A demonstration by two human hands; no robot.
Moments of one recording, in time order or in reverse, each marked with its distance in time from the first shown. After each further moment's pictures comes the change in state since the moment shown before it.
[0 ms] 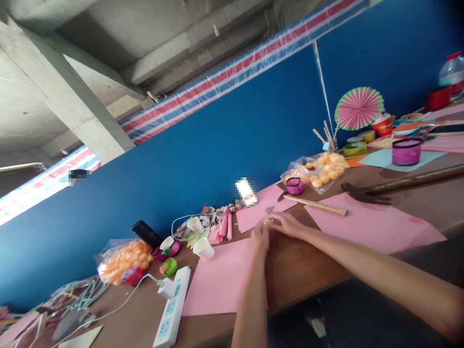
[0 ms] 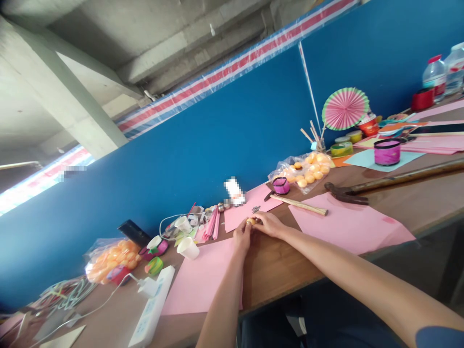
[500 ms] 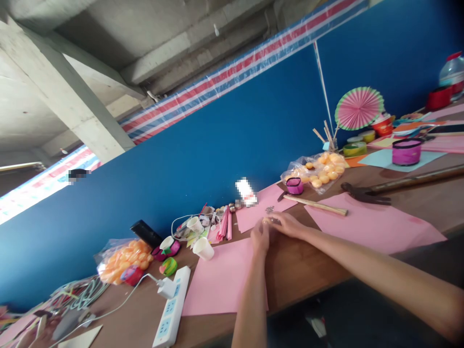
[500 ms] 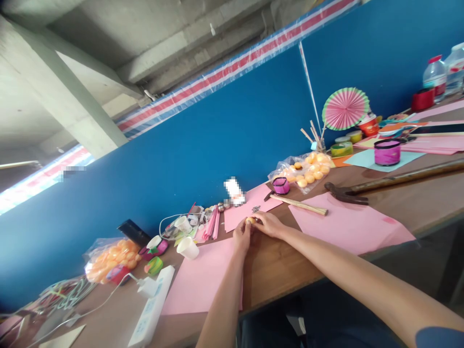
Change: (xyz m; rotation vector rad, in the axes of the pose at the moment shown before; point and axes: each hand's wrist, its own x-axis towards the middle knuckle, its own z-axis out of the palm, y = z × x) left_hand 0.000 -0.004 0.003 -0.042 0.012 -0.011; right_hand -0.001 -0.001 0.001 0.000 0.012 -0.016
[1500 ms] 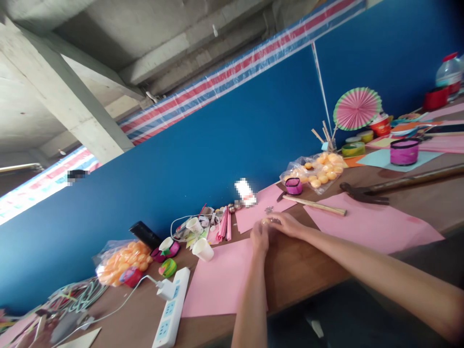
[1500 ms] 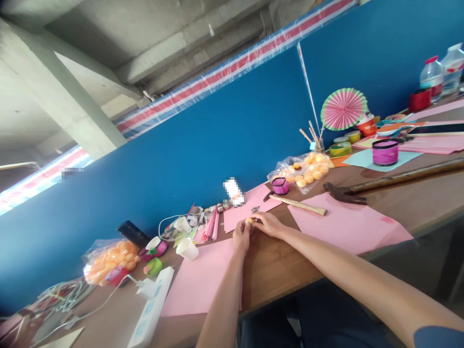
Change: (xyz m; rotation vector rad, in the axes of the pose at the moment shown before) left_hand 0.002 -0.007 0.002 0.035 0.022 -0.059; right_hand 0.001 -0.001 -0.005 0.033 -0.049 0.037
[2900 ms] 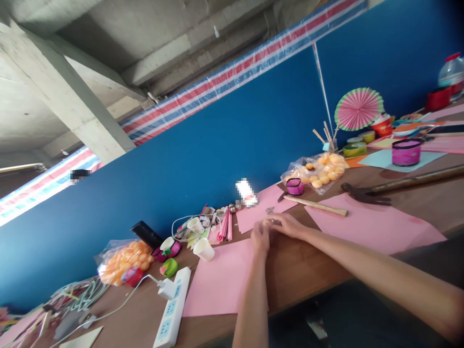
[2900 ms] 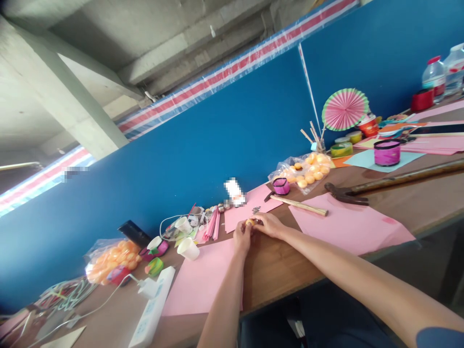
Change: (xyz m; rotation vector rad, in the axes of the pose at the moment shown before) left_hand -0.003 0.006 -0.003 0.028 0.017 -0.010; right_hand 0.000 -0.003 -0.001 -0.011 -0.020 0.013
